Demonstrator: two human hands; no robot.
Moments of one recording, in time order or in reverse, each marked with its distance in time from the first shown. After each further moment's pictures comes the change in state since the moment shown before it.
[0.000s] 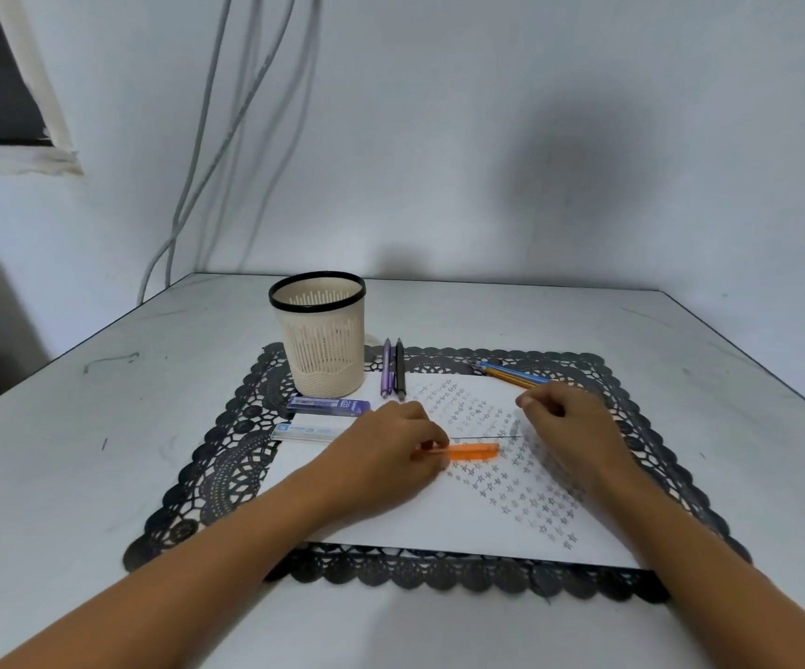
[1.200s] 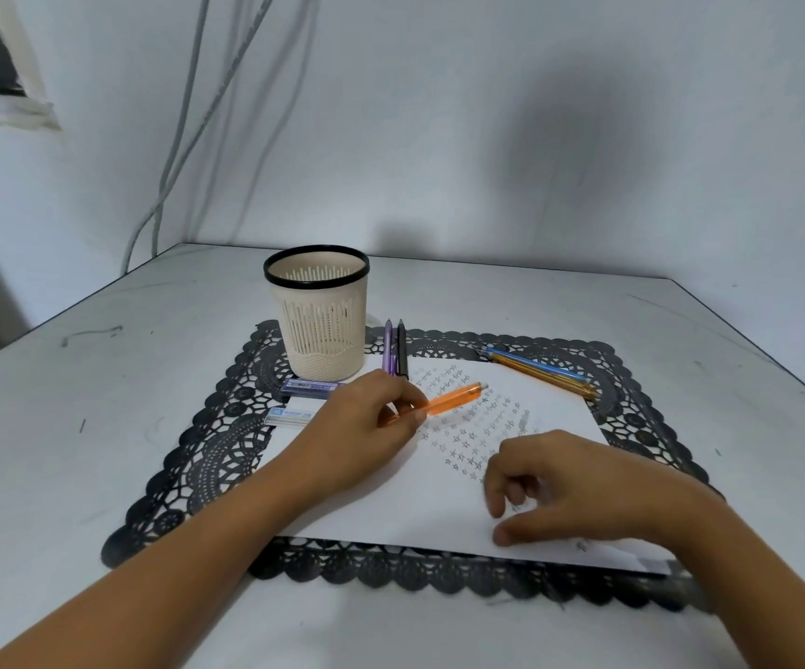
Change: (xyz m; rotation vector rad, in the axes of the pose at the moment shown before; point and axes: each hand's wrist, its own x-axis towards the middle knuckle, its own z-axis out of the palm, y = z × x) left_hand -0.008 -0.010 -0.013 -0.345 0.156 -0.196; right_hand -0.028 -0.034 -0.021 -0.501 -0.835 -0.413
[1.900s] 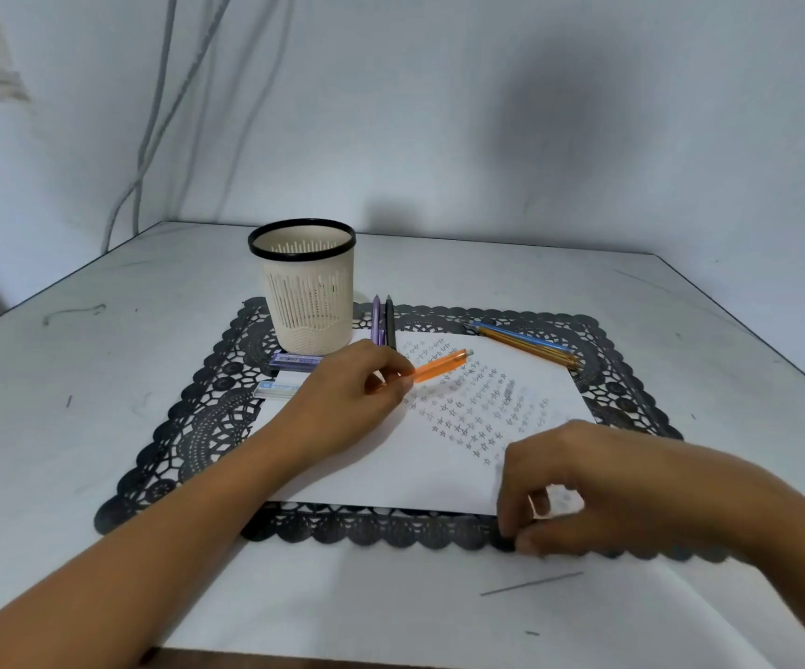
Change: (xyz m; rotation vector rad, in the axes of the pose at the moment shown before) left_hand 0.000 0.002 -0.001 -0.011 0.003 -0.015; right_hand -0.038 -0.020 -0.007 -0.024 -0.122 -0.064
